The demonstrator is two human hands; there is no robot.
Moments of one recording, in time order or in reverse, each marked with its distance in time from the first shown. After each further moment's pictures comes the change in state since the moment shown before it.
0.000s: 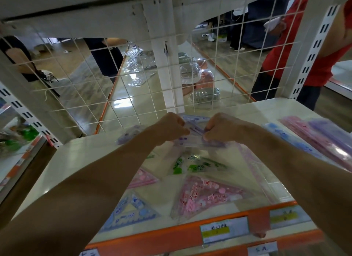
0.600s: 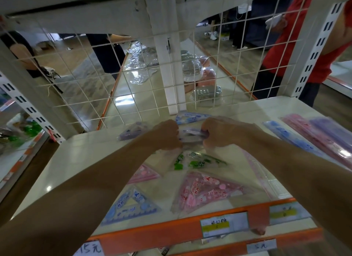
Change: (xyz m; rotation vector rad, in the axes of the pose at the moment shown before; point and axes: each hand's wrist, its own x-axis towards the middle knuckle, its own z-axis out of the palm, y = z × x) left_hand -0.016 -0.015 0.002 0.544 -0.028 0.035; right_hand -0.008 -0.013 0.009 -0.424 -0.030 -0.186
